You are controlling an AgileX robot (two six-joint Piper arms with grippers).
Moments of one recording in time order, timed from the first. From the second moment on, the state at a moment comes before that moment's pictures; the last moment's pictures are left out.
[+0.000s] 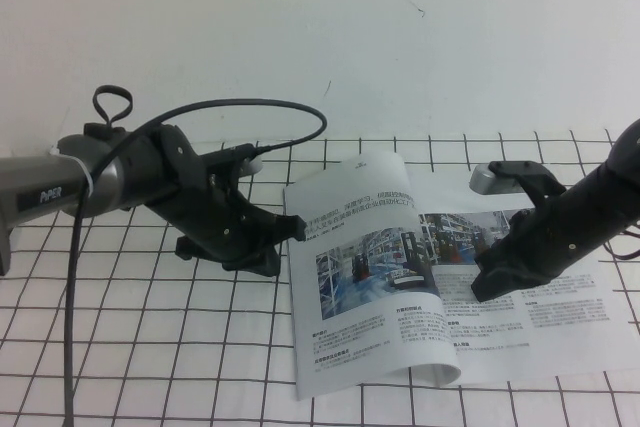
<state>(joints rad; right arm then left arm) 0.19 2.09 -1.26 0.72 0.81 -0.77 -0.31 2.04 -1.37 -0.56 0.65 0.12</state>
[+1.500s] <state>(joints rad) 0.19 2.09 -1.27 0.72 0.80 -0.76 -0.48 2.11 -1.73 -0.52 0.82 0.17</state>
